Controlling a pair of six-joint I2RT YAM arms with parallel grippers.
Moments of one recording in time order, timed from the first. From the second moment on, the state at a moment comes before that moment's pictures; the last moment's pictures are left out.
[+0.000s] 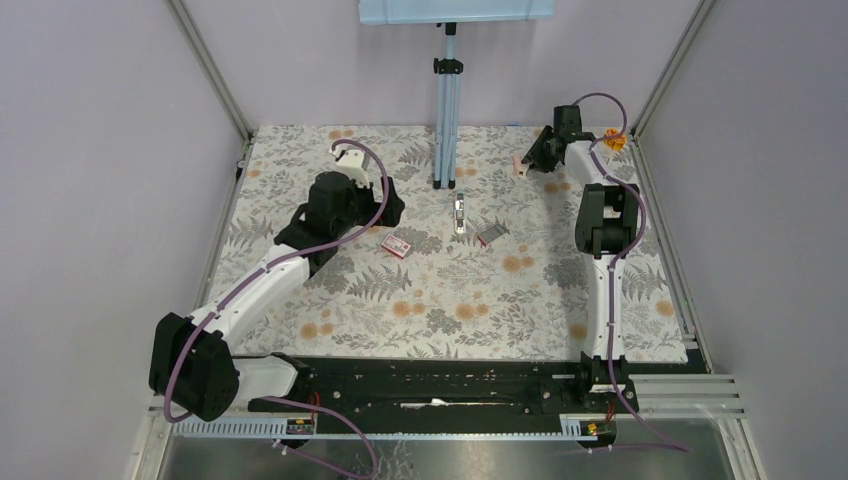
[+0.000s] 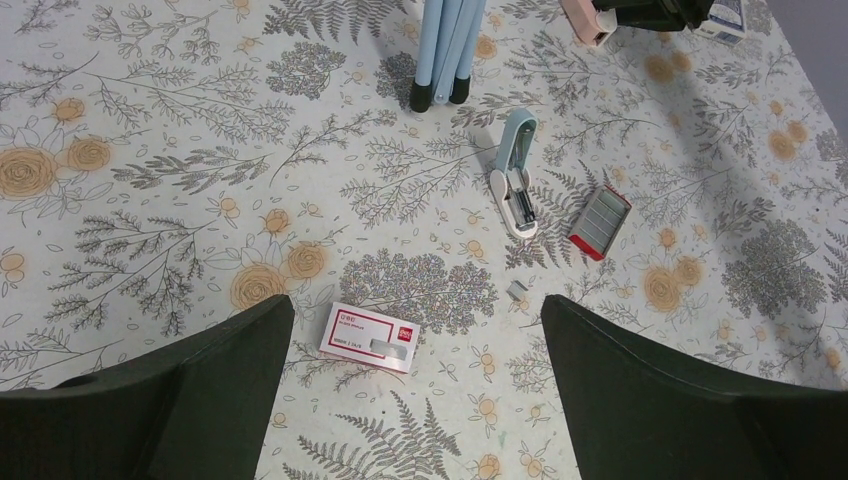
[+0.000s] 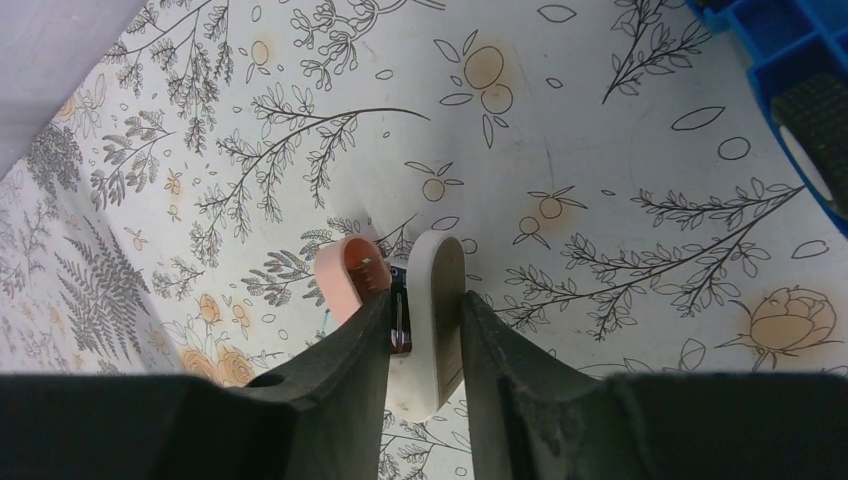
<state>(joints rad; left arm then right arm) -0.44 1.25 0.92 -0.06 0.02 -0.29 0.02 2.56 2.21 -0.52 -0.15 0.63</state>
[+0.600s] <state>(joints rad) -0.44 1.26 0.93 -0.07 0.06 -0.30 0.02 2.30 1.83 -0.38 -0.15 0.55</state>
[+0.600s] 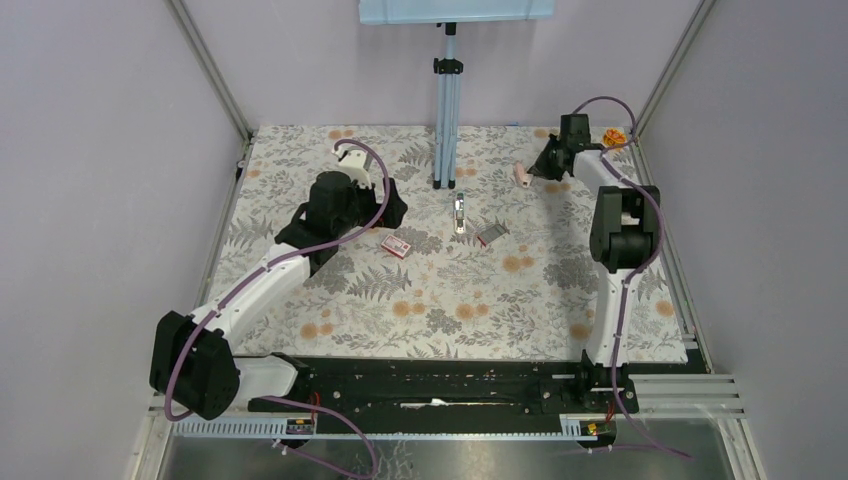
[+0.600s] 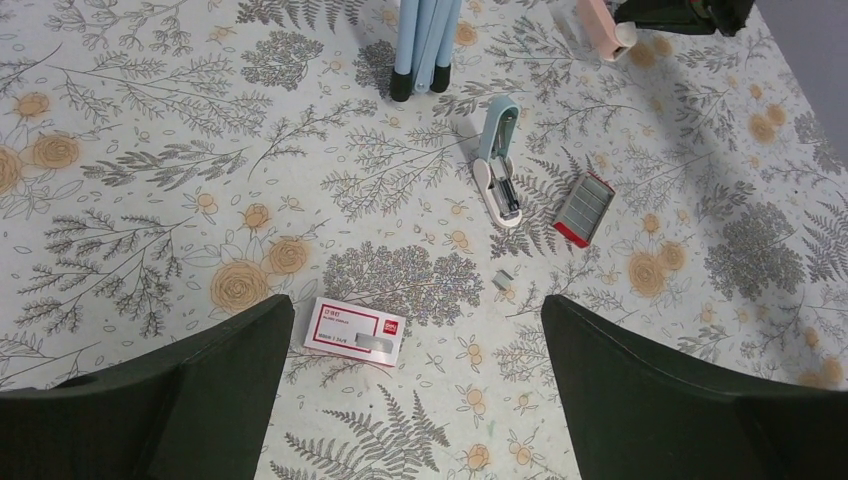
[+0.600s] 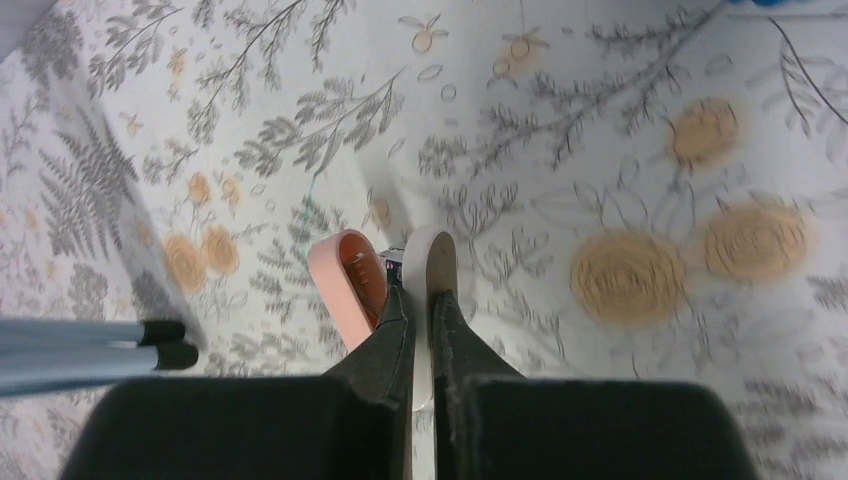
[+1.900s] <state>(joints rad) -0.51 1.23 0.72 0.69 0.34 -0.80 0.64 1.21 0.81 0.34 -0.03 0.89</state>
